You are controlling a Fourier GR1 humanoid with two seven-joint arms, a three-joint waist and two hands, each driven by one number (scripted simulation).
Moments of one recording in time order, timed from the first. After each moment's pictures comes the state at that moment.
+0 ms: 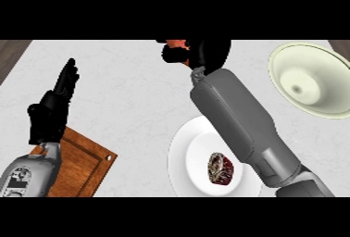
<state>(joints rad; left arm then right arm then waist) -0.24 0.28 -0.05 -1.58 -0.10 0.19 0.18 -1.10 0.00 0.26 -0.84 0.92 -0.51 1.00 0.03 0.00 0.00</state>
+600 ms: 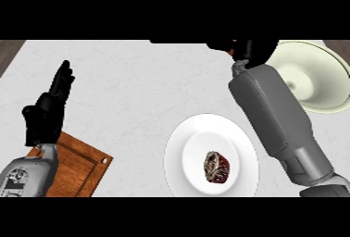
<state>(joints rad) -0.23 0.28 -0.01 -1.57 -0.10 0.18 0.16 -1.00 -0.14 0.13 -0.89 1.03 -0.63 0.98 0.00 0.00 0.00</state>
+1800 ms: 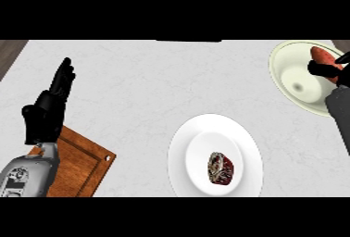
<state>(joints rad) -0.24 0.26 0.00 -1.58 -0.13 0.16 0.16 -0.83 -0.50 -0.19 -0.47 0.87 -0.81 0.48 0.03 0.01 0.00</state>
